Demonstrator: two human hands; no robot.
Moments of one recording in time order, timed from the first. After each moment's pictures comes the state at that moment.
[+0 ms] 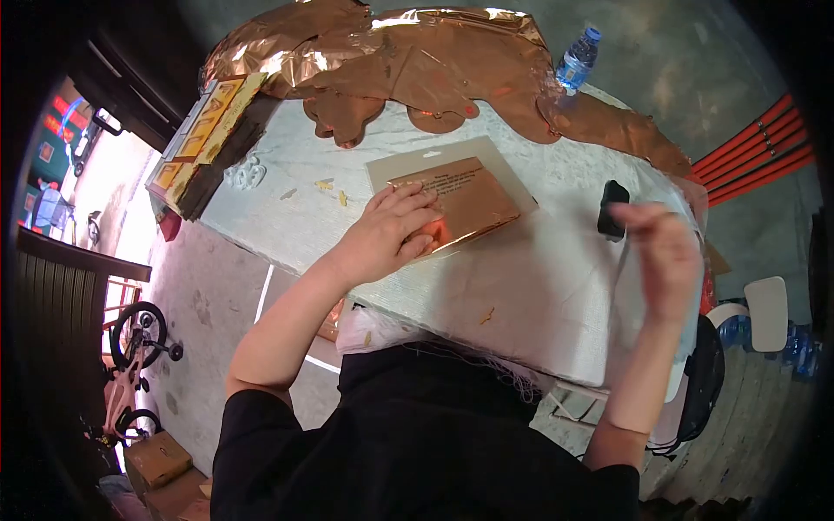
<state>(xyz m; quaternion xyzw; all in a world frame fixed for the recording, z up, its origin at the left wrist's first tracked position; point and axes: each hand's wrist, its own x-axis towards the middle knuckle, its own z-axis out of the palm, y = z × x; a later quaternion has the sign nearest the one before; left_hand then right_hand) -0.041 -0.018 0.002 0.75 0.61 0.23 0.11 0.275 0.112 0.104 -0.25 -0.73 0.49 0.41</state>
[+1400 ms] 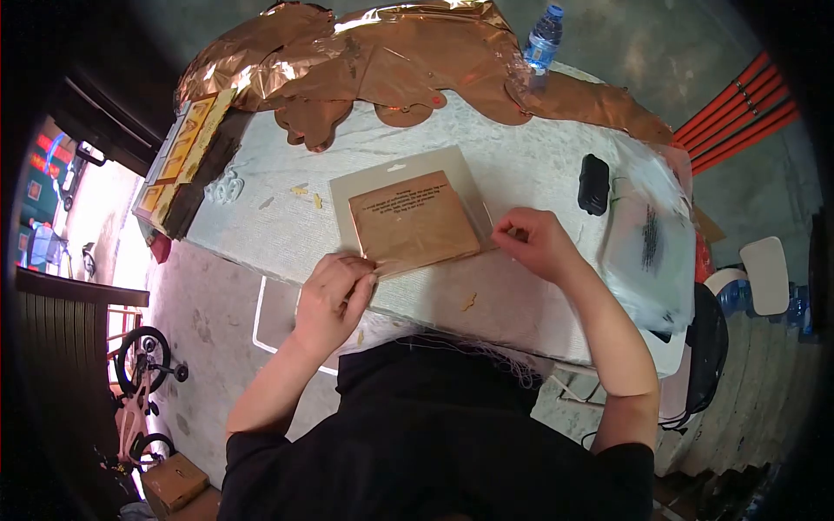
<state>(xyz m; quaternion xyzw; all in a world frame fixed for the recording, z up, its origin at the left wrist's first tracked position) -0.013 -0.095 0.007 0.66 0.63 0.40 0.03 0.226 0.111 0.010 -0.30 -0.85 0.41 0.16</state>
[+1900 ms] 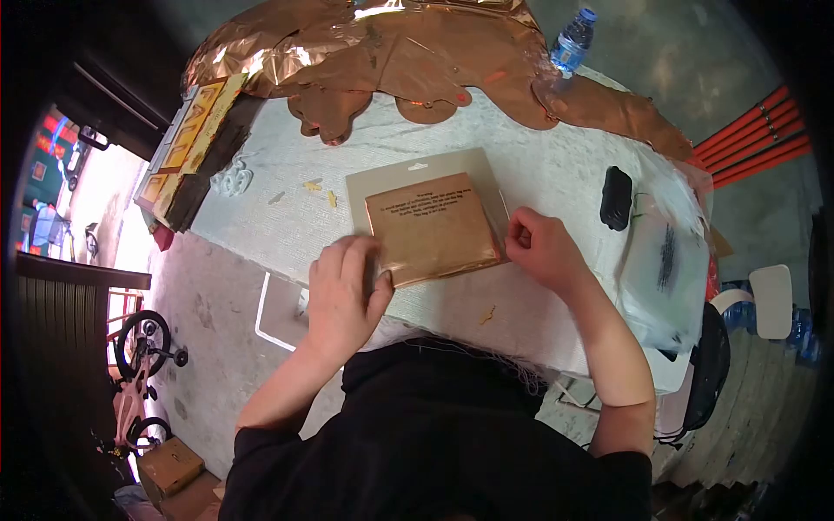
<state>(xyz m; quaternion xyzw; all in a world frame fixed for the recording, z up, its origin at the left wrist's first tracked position) -0.008 -0.088 0.011 0.59 0.74 0.31 0.00 0.201 0.108 0.013 -0.35 -0.86 0.34 0.13</state>
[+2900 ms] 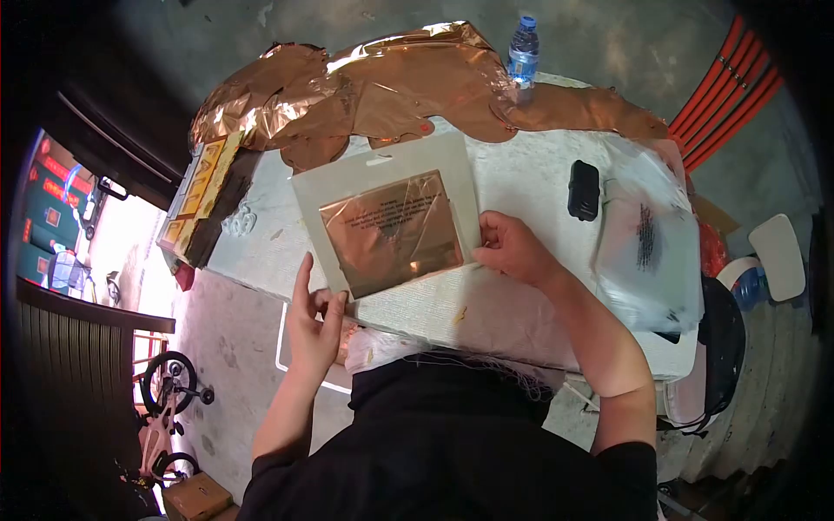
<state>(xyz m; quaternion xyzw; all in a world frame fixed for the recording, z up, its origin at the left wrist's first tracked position) -0.009 -0.115 0.009 0.45 0.72 0.51 0.16 0.212 0.115 0.004 -0.27 -0.69 0.66 0.13</state>
